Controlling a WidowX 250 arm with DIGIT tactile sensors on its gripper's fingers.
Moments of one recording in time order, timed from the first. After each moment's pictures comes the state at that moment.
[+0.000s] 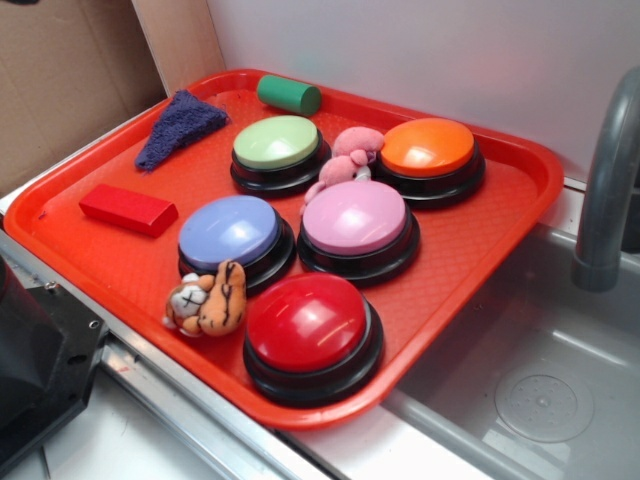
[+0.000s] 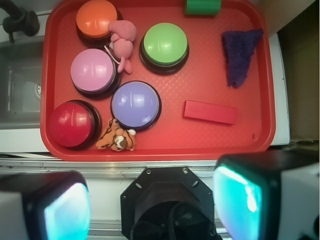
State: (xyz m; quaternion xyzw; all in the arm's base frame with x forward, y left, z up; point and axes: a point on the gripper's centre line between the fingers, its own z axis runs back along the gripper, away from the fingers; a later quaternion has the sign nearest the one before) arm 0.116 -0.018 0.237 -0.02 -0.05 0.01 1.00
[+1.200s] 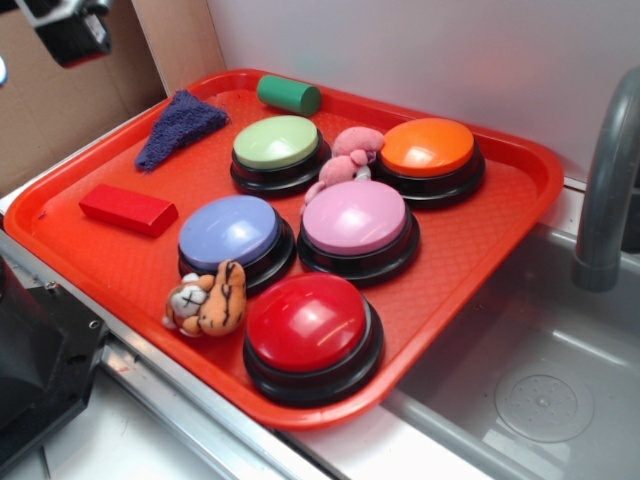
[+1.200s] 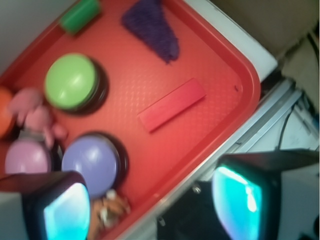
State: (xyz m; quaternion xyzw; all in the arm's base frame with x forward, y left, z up) arm 0.135 0.054 0.158 -0.03 -0.09 0.45 0.89
